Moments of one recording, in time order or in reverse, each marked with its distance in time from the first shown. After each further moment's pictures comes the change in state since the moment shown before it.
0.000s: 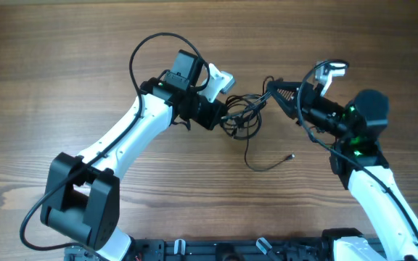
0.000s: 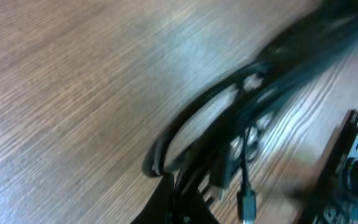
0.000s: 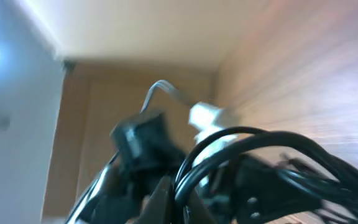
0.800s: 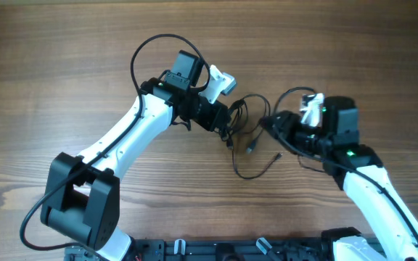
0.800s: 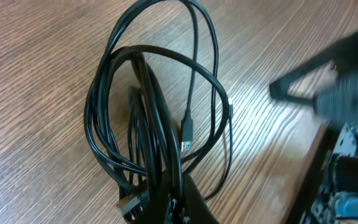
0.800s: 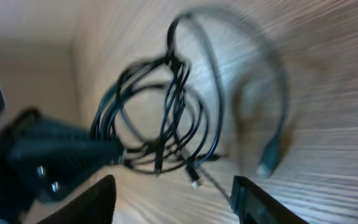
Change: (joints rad) left arm -0.002 0.000 0.000 0.007 0.050 -0.003; right arm 0.101 0.000 0.008 -0.665 0.220 -0.578
